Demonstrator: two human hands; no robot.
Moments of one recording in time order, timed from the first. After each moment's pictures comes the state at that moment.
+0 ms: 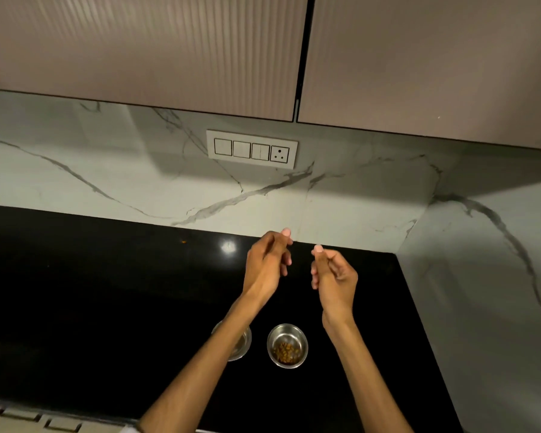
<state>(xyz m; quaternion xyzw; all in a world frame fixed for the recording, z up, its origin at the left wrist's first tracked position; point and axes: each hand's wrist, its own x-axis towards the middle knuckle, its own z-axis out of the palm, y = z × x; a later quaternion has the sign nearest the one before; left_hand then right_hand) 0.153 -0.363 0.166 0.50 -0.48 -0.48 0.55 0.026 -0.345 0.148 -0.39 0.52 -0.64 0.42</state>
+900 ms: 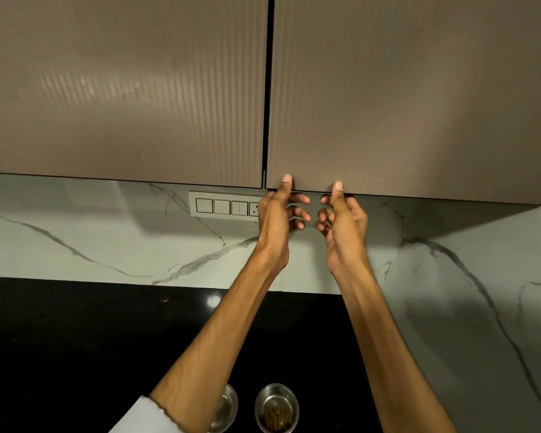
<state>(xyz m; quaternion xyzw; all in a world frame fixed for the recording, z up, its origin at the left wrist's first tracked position) 0.101 -0.412 0.341 0.32 -0.41 -0.56 0.65 0.000 -0.407 0.330 -0.36 0.37 -0.74 0.44</state>
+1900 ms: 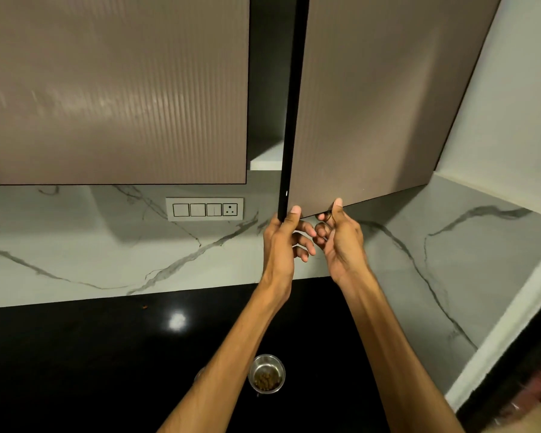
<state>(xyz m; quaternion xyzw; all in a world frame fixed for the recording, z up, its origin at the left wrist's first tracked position) 0.113 -0.272 0.332 0.27 -0.49 -0.59 0.58 0.002 -0.276 0.338 -0.33 0.44 -0.73 0.41</state>
